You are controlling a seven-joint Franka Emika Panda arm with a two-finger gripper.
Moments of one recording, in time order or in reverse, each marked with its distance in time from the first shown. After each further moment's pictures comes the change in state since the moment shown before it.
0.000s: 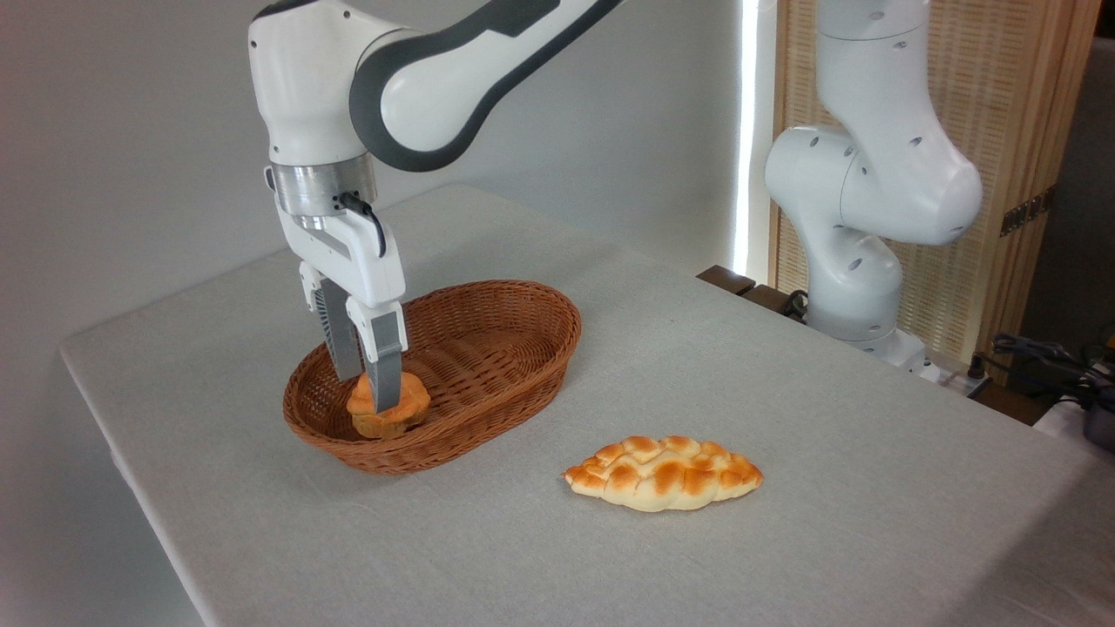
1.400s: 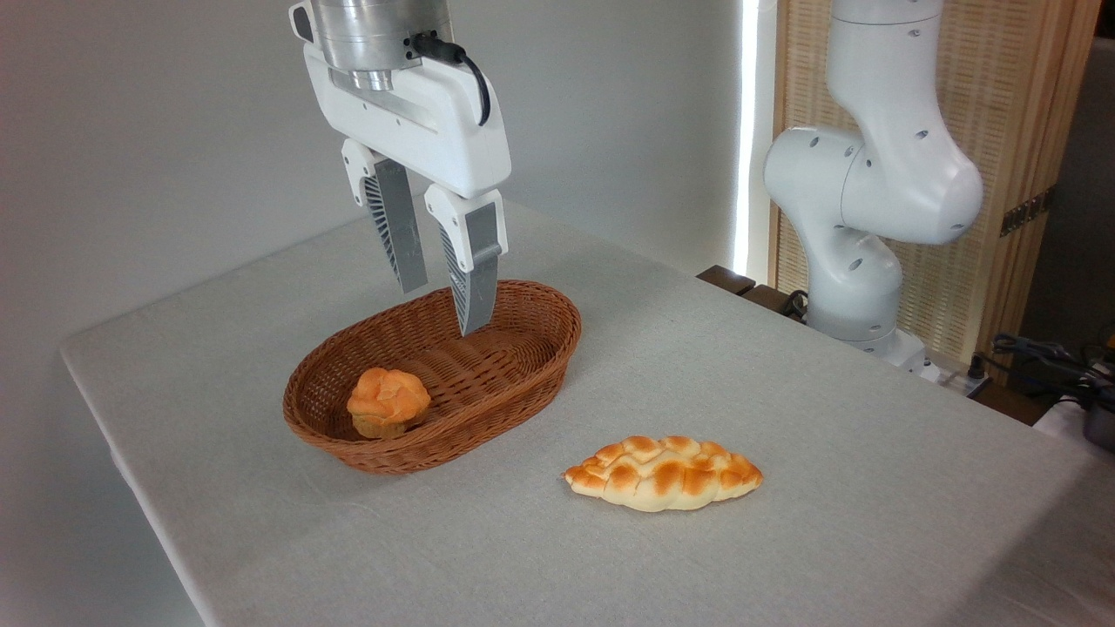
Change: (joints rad) arm 0.015 -0.134 0.323 0.273 -0.219 -0.486 0.361
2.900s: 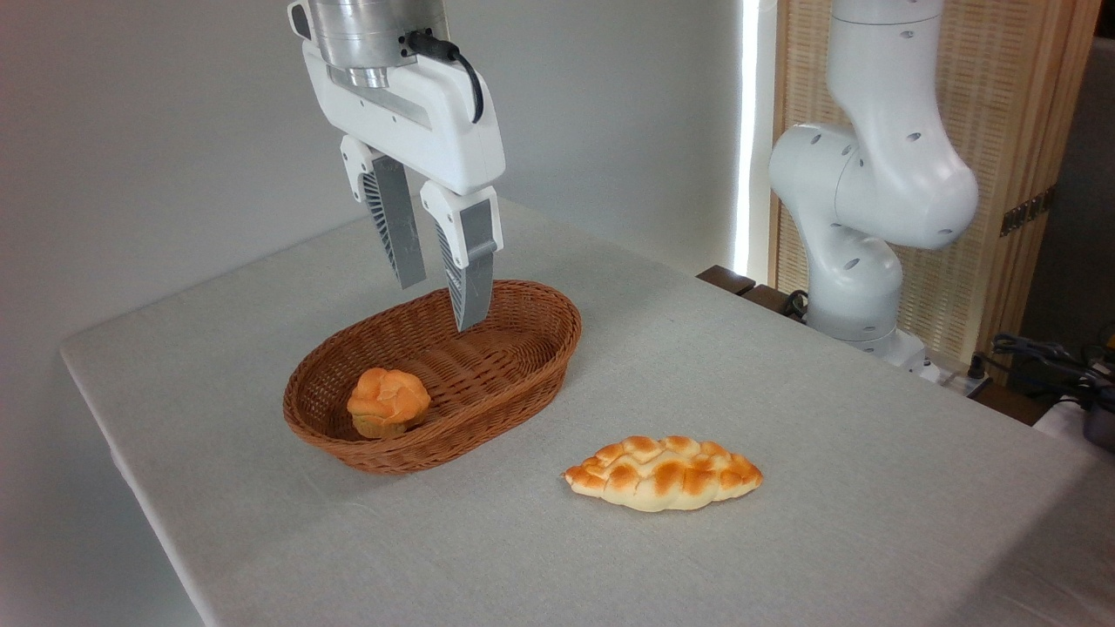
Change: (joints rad) arm -0.144 0.000 0.132 0.001 0.000 -0.003 0.000
